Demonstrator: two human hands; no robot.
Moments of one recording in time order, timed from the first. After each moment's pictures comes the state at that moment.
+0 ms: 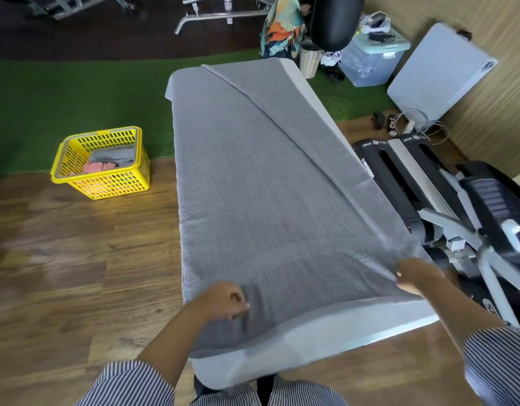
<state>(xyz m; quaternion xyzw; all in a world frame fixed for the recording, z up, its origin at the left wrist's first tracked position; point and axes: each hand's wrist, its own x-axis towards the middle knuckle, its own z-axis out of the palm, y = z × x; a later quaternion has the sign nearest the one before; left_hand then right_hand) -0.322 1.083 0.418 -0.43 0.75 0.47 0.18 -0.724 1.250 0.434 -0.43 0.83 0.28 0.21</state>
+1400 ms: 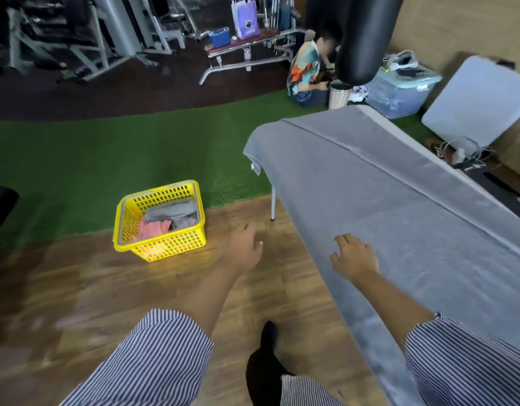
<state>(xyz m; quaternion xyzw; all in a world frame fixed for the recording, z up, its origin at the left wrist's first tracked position) -0.150 0.657 0.502 -0.45 0.87 0.19 -0.02 -0.373 0.793 0.432 -0.48 0.87 -0.03 0.08</state>
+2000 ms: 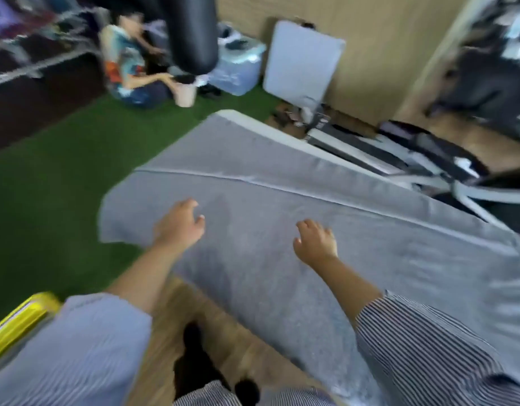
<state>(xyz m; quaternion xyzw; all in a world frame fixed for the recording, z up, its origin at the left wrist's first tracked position) -0.449 0.380 0.486 -0.26 0.94 0.21 0.00 -0.541 0.664 0.447 -0.22 0.97 -0.04 0.08</state>
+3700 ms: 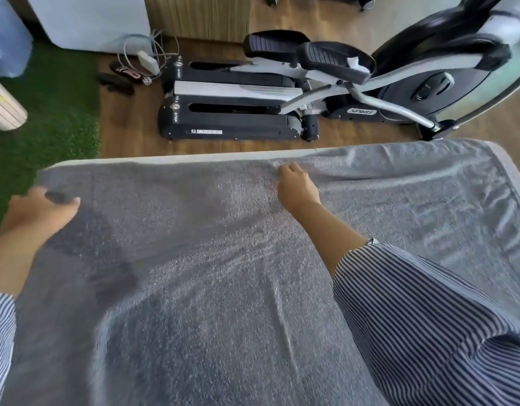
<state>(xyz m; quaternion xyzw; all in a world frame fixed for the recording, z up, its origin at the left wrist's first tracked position) -0.972 0.142 0.306 -0.20 0.97 0.12 0.10 -0.822 0.627 0.403 0.20 0.96 -0.17 0.08</state>
